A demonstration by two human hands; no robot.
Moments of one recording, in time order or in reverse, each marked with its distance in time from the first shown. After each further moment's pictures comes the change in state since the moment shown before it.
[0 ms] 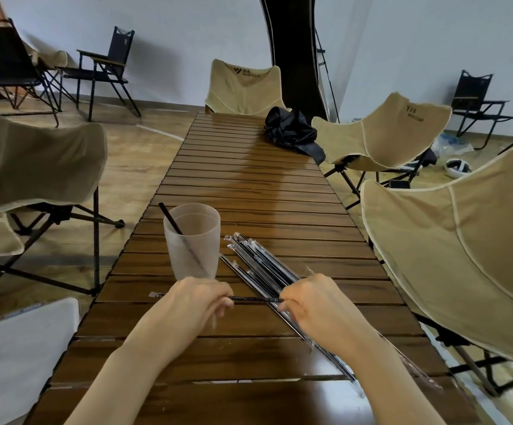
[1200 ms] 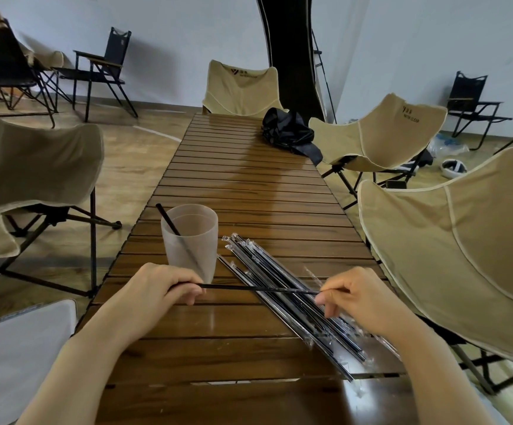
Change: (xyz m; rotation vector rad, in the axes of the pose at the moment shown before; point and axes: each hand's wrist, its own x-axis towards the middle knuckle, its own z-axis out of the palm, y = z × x) left_hand -0.003 -0.040 -0.025 -0.012 -0.032 -0.011; right_hand -0.023 0.053 -0.016 0.428 -0.003 0.279
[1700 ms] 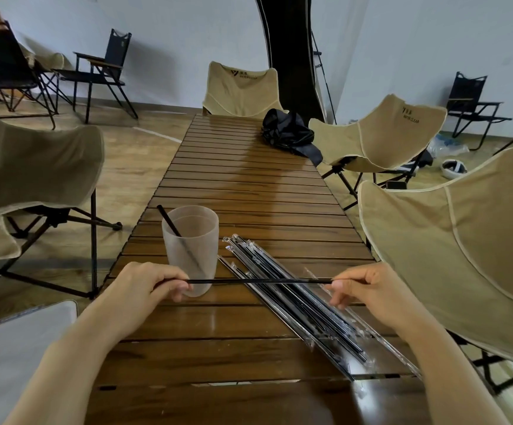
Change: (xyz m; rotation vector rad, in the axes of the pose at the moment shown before) left_hand -0.007 -0.014 -0.009 0.004 0.048 -0.032; right_hand -0.003 0.013 -0.010 0.408 0.110 0.132
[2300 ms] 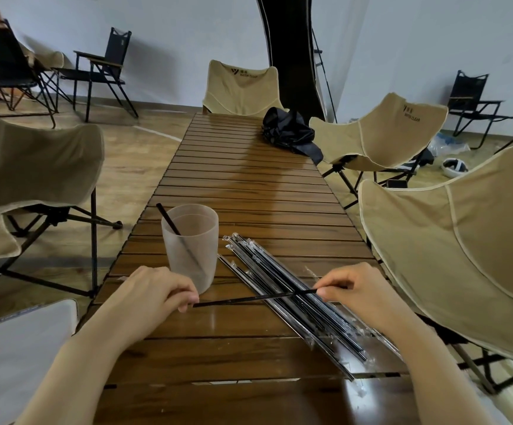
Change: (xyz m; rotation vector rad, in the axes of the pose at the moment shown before) left_hand 0.004 0.005 0.012 0.176 -0.104 0.007; right_hand 0.005 -0.004 0.013 -0.329 -0.033 -0.049
